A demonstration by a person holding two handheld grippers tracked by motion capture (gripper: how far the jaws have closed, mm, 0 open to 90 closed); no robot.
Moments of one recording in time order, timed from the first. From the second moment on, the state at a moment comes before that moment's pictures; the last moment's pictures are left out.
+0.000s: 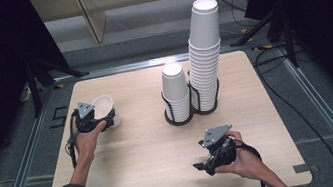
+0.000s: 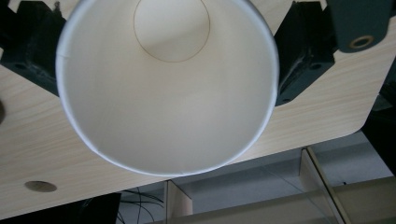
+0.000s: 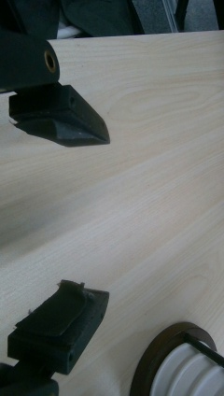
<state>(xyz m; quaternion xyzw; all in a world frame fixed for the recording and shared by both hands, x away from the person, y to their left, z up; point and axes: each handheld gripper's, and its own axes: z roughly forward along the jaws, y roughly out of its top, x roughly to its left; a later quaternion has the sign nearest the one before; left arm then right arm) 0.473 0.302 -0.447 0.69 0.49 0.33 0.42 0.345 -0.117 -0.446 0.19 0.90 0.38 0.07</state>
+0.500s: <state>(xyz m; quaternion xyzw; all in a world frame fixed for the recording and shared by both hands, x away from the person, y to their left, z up) 0.486 0.297 -0.458 0.69 0.48 0.35 0.42 0.345 -0.117 -0.447 0.19 0.90 0.38 0.07</state>
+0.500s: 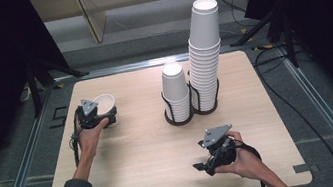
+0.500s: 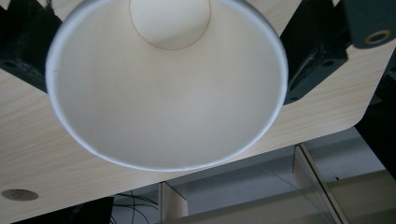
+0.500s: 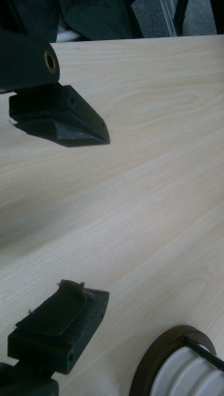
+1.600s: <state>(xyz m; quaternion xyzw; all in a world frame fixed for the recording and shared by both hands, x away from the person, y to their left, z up) 0.456 0.321 -0.481 0.71 0.47 0.30 0.44 0.345 -0.116 -0.447 0.19 0.90 0.38 0.06</state>
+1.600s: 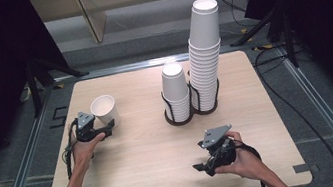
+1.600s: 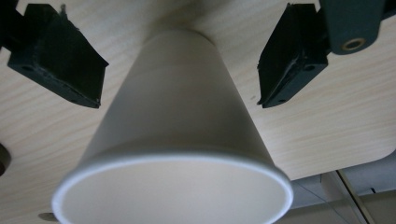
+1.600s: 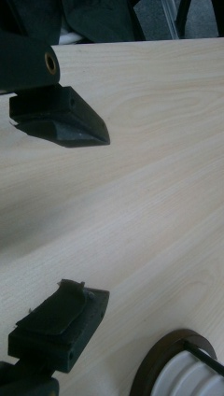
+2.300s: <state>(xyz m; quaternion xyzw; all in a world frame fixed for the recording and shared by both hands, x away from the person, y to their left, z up) 0.372 0.293 -0.457 0.70 0.45 0.30 0.47 0.361 -0.156 -0.425 0.32 0.83 0.43 0.15</state>
